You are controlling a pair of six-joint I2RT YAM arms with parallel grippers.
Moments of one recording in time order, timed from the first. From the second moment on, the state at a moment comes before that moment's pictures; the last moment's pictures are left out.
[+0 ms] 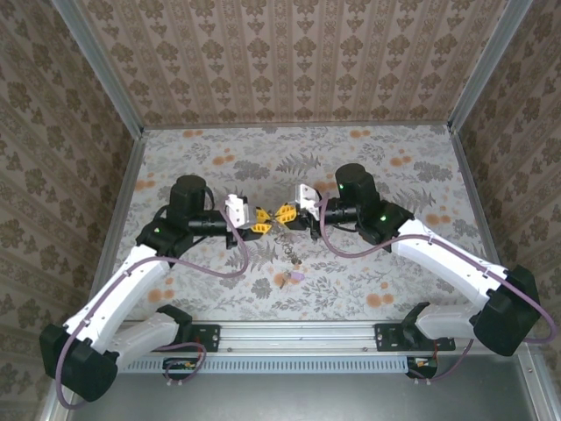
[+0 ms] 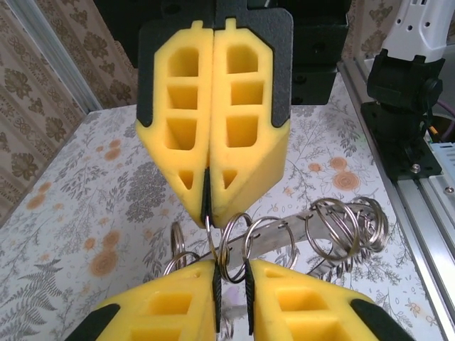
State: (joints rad) left arm -0.53 0.97 0.86 -0.37 0.90 0.64; right arm 0.68 1.25 1.01 -0.09 -0.70 -0.43
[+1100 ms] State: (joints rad) left arm -0.38 0.84 0.82 -0.33 0.91 0.50; right arm 0.70 1.24 0.96 0.09 -0.61 -0.40
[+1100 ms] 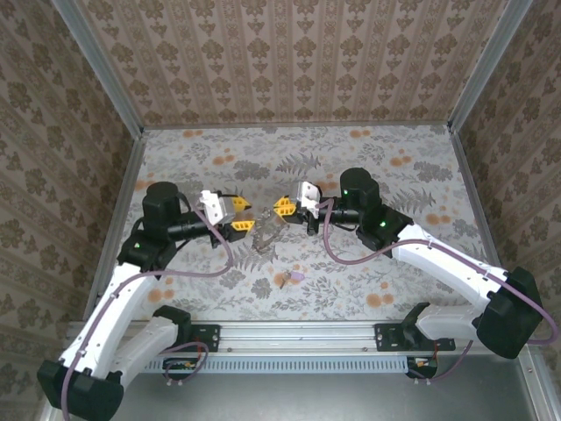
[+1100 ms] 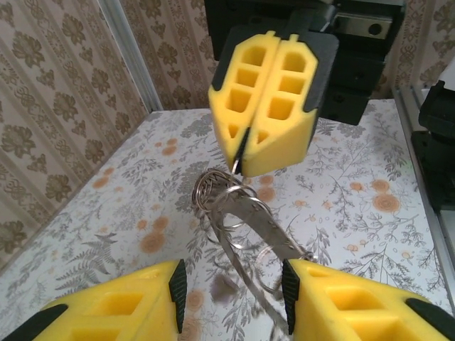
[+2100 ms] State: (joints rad) left arm -0.44 1.01 0.89 -0.32 0.98 0.55; right arm 0.72 1.25 0.96 0.07 -0.60 -0.44
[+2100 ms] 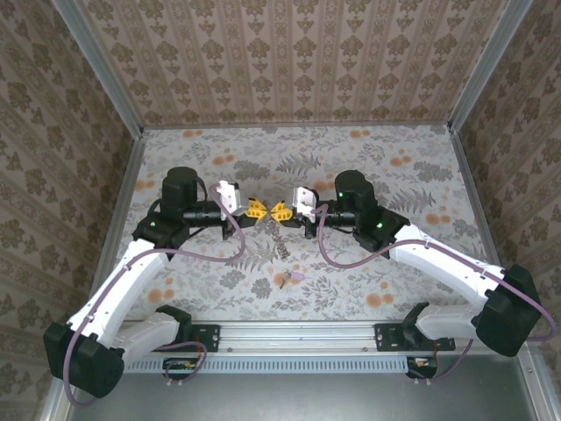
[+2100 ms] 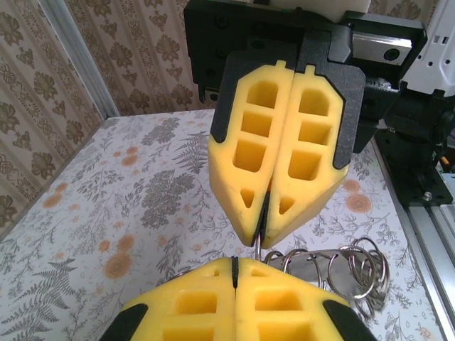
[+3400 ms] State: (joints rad) left arm -0.46 0.99 0.86 -0.32 0.97 0.54; right arm 0.73 1.25 0.96 0.08 -0.61 -0.42
